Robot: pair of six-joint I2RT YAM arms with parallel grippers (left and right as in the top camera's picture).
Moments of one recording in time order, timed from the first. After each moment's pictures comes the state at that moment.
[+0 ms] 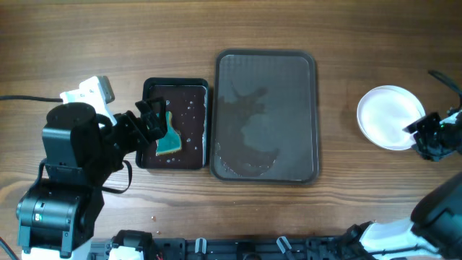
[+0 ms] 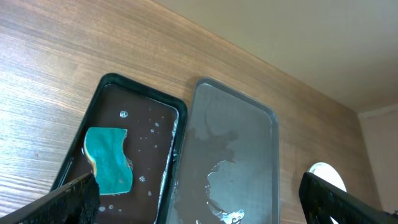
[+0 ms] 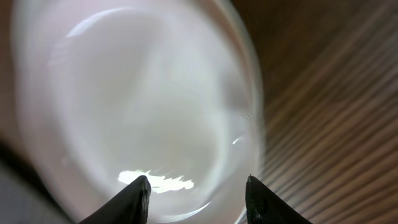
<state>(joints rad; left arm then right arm) -0.14 0.89 1.23 -0.96 0.11 -0.55 -0.73 1.68 1.13 -0.83 -0.30 0.32</state>
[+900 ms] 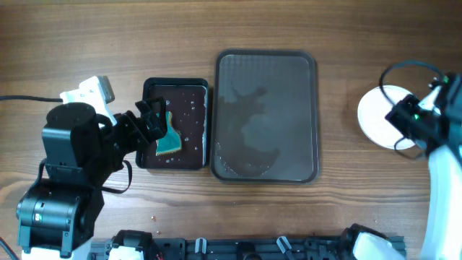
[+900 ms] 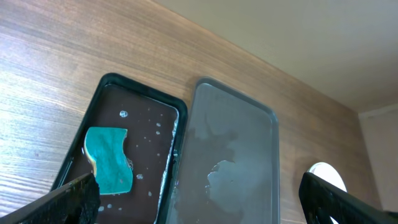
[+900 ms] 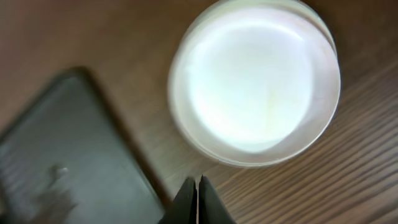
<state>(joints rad) -0.14 0.89 1.23 -0.96 0.10 -0.55 -0.37 1.30 1.10 -0.89 -0.08 0.40</state>
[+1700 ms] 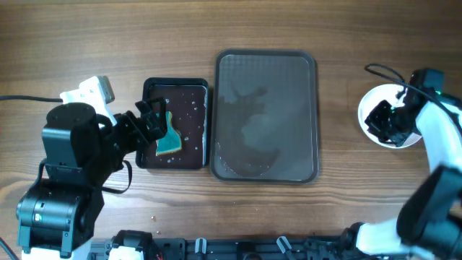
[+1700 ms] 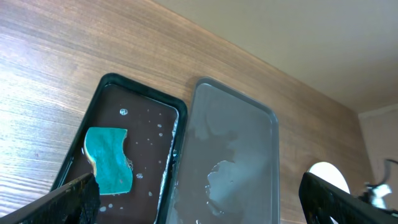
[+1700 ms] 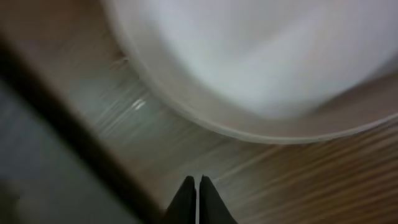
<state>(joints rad) -0.14 0.89 1.23 -0.96 0.11 -0.55 -0.35 1.61 1.10 -0.91 -0.19 0.36</state>
